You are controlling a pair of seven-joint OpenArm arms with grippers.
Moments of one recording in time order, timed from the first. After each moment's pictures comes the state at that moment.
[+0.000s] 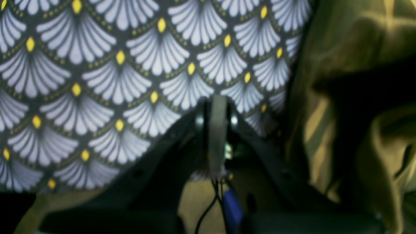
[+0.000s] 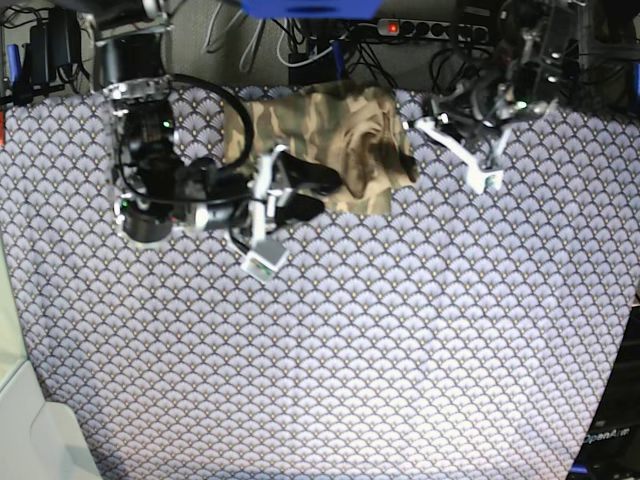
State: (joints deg) left arm 19.8 -22.1 7.5 103.4 -38.0 17.2 53.7; right arm 4.8 8.3 -6.7 95.9 59.6 39.7 -80.4
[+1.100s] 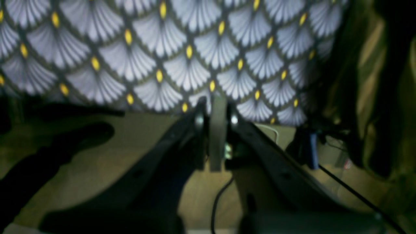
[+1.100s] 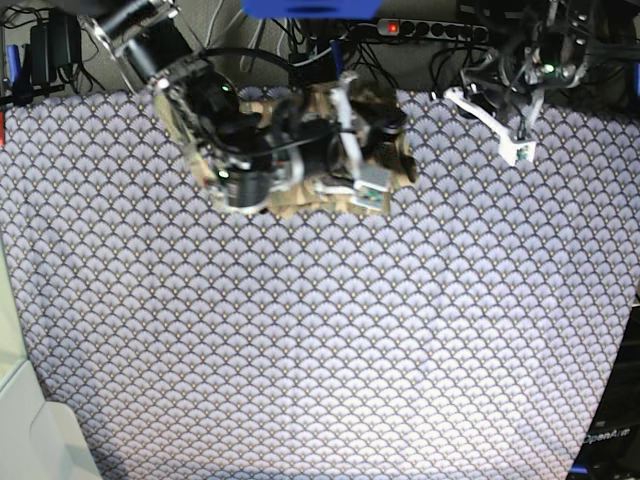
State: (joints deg) left arm 30.2 -24.6 2.0 114.0 -35.8 18.0 55.2; right arm 7.1 7.5 -33.8 91.4 51.2 39.7 -66.6
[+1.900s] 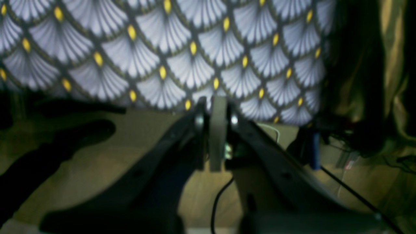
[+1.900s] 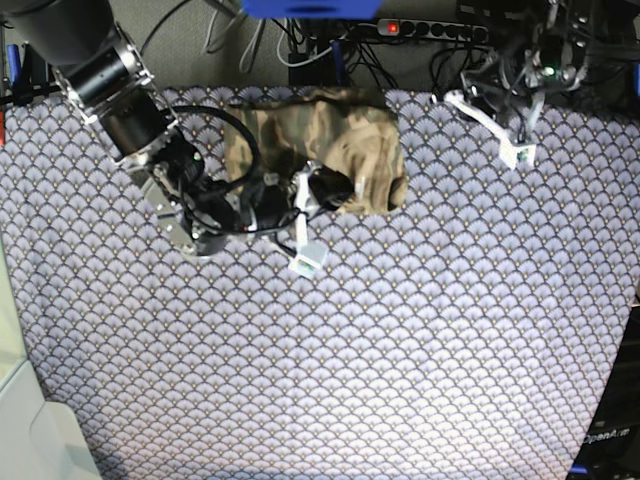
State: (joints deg) left arm 28.7 -24.6 2.1 114.0 -36.1 18.0 55.6; right arm 20.3 12.6 -34.6 63.2 52.3 39.7 -52.4
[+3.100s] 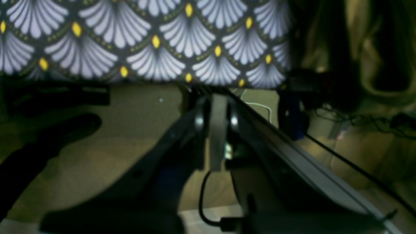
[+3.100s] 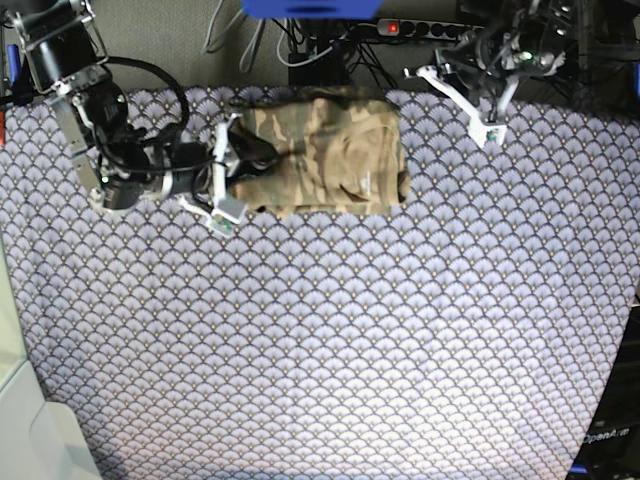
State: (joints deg) left arm 30.5 -24.2 8.6 114.2 -36.1 18.2 55.8; right arm 2.0 26.1 -19.2 88.6 52.3 39.7 -60.1
